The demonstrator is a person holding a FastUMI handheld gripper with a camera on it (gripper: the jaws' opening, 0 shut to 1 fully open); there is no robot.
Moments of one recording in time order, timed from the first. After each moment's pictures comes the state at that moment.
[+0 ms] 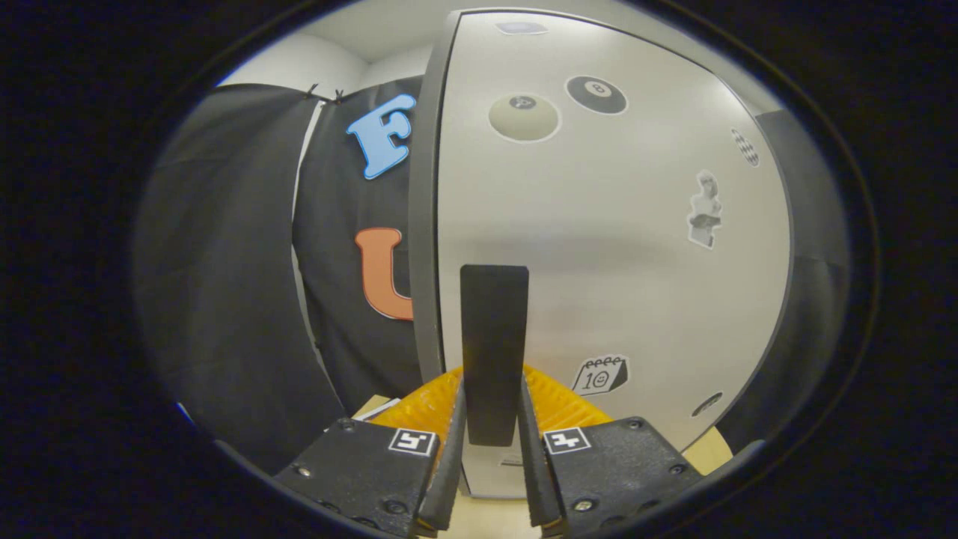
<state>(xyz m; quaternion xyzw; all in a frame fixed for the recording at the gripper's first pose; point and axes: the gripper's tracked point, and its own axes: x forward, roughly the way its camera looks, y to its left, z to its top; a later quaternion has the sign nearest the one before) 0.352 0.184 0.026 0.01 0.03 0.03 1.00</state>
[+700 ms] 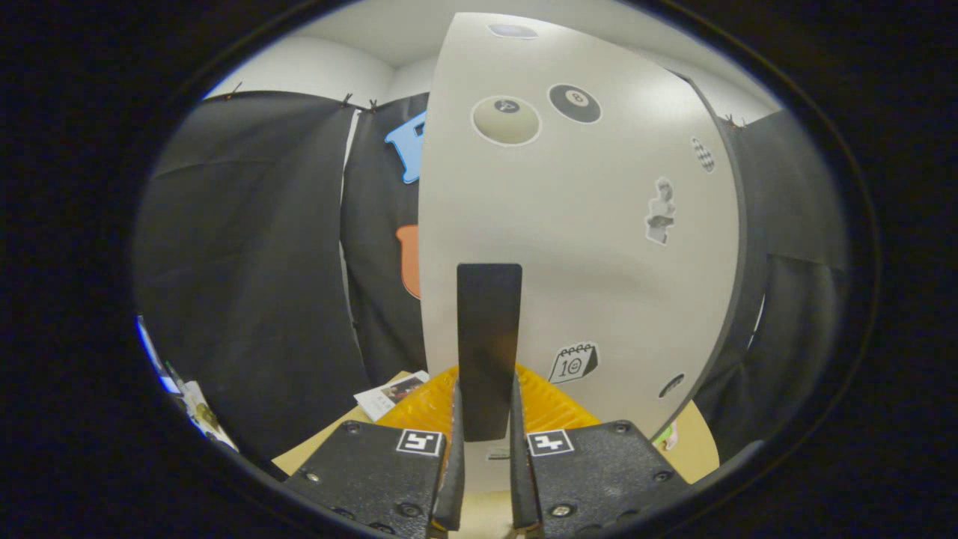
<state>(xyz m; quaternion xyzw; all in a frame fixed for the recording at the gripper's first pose) 0.199 0.133 0.007 0.00 0.03 0.11 0.99</state>
